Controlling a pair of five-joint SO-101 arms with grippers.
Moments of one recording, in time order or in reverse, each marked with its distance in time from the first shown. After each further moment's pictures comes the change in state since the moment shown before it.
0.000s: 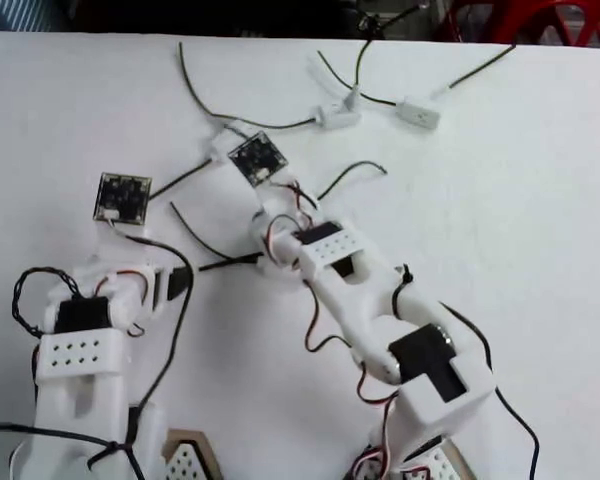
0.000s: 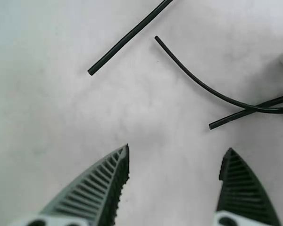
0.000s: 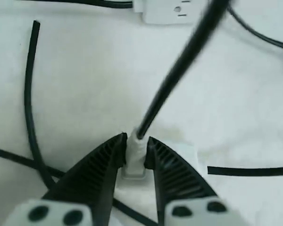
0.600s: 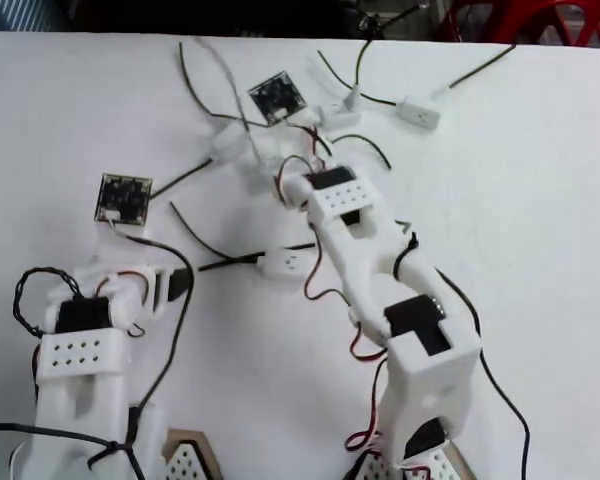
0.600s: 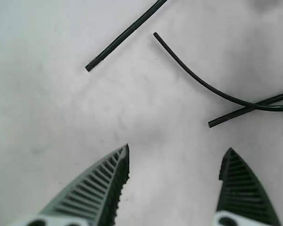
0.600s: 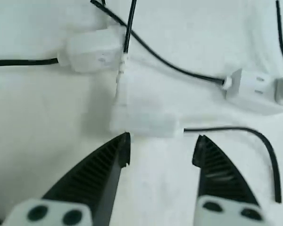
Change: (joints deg) left arm -0.1 0.0 0.3 0.0 -0.1; right arm 5.8 9.9 -25.2 16.5 0.0
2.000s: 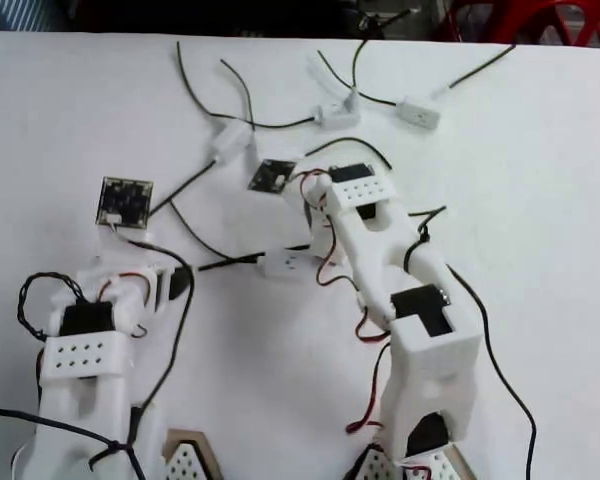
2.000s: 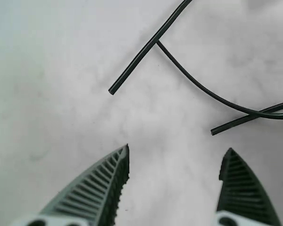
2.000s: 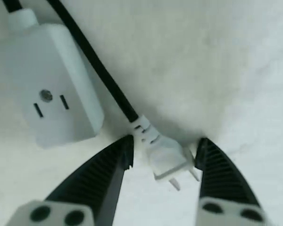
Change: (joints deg) left arm 0.0 0.0 3.2 -5.5 0.0; right arm 5.0 6.7 -2.3 32.5 38.2
